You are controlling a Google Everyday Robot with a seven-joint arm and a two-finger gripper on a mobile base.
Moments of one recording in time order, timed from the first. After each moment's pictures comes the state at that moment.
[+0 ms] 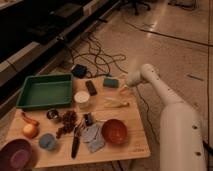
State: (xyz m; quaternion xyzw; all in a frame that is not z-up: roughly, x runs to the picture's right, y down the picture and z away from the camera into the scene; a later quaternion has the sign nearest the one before) arm 0.112 -0.038 1.000 -0.13 -0.30 0.12 0.94
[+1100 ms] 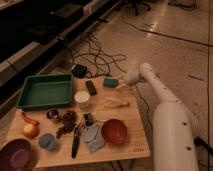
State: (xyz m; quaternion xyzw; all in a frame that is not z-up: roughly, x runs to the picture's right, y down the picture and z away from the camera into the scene) arm 0.108 -0.045 1.016 -0.14 -0.29 0.14 0.94
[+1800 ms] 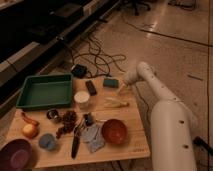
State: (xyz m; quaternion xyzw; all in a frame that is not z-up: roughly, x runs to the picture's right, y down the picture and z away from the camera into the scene) arm 0.105 -0.047 1.020 -0.15 -0.27 0.12 0.94
